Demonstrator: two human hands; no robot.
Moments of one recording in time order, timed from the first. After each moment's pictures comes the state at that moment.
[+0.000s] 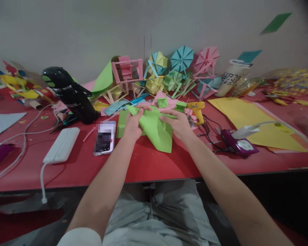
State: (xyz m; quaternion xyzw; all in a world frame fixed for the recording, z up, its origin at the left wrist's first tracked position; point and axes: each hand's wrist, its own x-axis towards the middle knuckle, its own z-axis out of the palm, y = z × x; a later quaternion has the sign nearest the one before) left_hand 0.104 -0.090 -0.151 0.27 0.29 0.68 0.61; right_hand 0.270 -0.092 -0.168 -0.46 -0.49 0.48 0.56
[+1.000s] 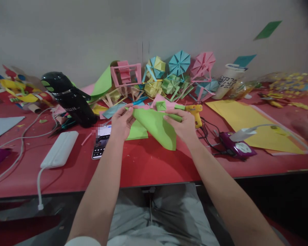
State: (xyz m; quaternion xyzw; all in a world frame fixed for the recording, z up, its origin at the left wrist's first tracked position) left_hand 0.062 -0.091 -0.135 0.35 0.34 0.67 0.56; right_hand 0.286 -0.107 -0.143 -0.48 -0.62 0.25 0.57
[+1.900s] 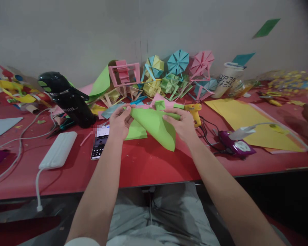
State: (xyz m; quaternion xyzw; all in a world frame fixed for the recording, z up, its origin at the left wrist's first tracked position) left_hand 0.062 -0.091 -0.134 0.34 0.35 0.68 0.54; right_hand 0.288 -0.101 -0.151 -0.47 -0.57 0.34 0.58
